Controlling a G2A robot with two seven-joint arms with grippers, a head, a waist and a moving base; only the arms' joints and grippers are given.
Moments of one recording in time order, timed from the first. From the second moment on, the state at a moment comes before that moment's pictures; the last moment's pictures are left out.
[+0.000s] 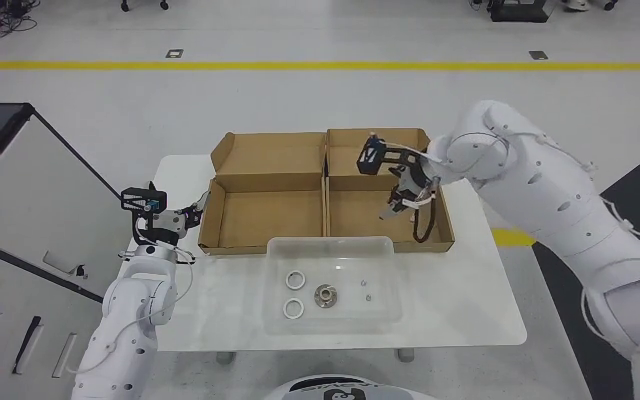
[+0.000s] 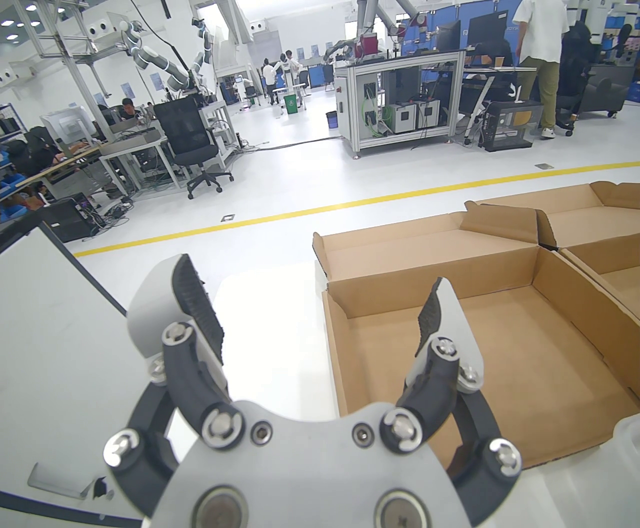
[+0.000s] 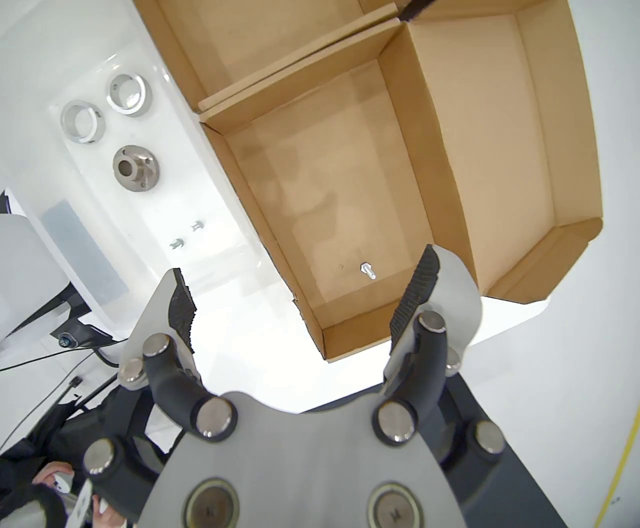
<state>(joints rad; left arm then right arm) 1.73 -1.15 -1.60 -1.80 1.33 0.00 0.00 -0.53 -0.89 0.62 -1.61 -0.34 -0.41 1.41</state>
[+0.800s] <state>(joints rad) 1.73 -1.15 -1.60 -1.80 1.33 0.00 0.00 -0.47 -0.78 0.48 -1.84 -0.24 -0.46 1.36</state>
